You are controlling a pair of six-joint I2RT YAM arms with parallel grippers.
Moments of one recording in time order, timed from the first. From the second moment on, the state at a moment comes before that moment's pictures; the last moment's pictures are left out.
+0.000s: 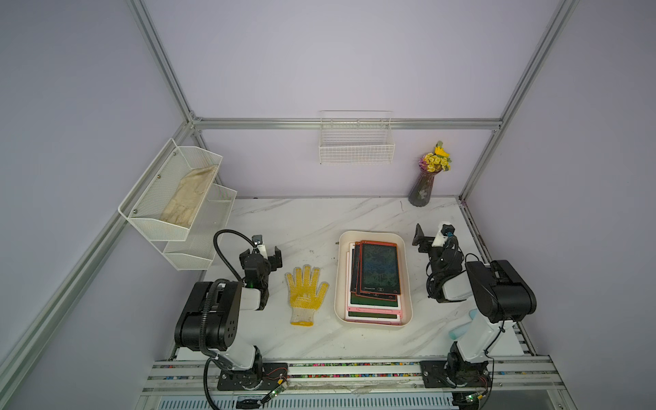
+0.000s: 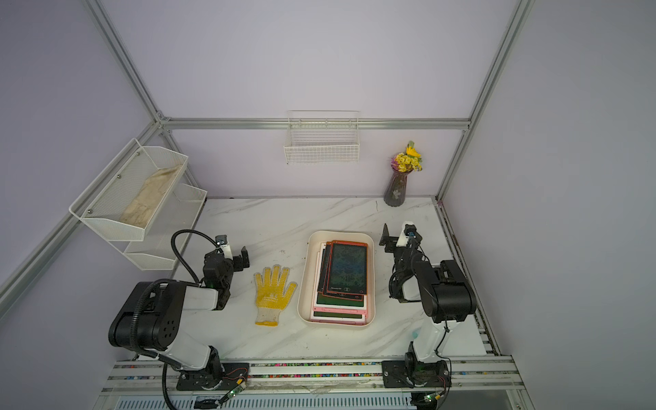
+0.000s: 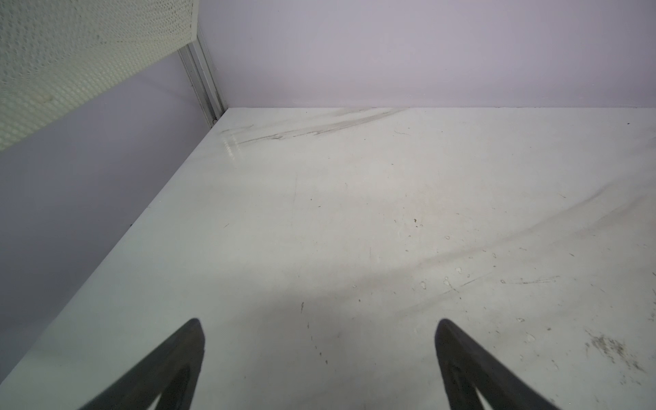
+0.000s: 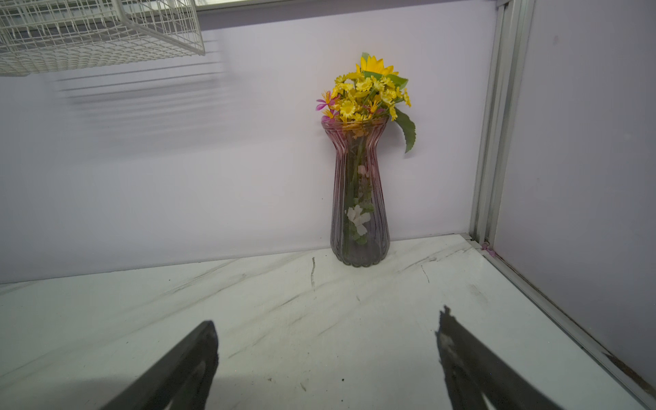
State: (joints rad) left arm -0.01 1.58 0.40 0.87 -0.21 0.02; right arm 0.03 1.79 0.47 1.43 0.08 0.08
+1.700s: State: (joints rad) left arm -0.36 1.23 0.84 -0.39 -0.05 -0.34; right arm 0.08 1.30 0.82 0.11 -0.26 0.50
